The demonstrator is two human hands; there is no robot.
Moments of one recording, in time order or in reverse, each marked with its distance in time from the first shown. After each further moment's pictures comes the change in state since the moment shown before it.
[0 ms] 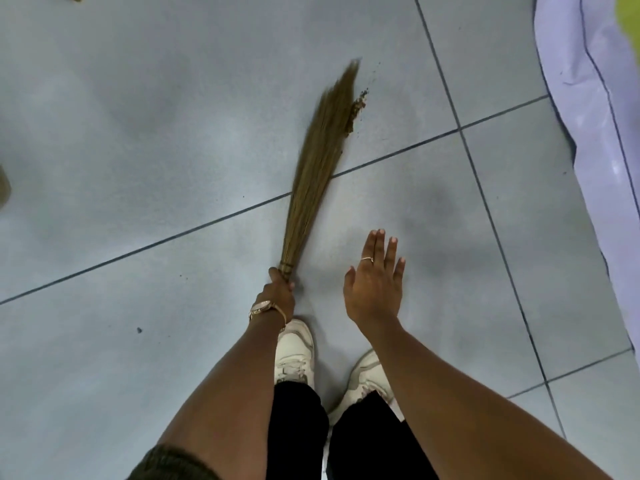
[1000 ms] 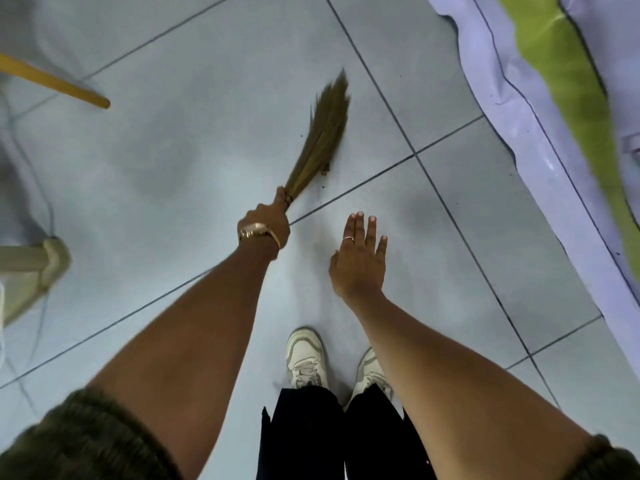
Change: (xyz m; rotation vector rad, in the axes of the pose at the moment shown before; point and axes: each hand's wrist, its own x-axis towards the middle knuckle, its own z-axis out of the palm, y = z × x) left_hand -0.062 0.133 -0.182 0.440 0.253 0.299; right_hand -0.014 -0.032 -0.119 0.051 0.004 -0.013
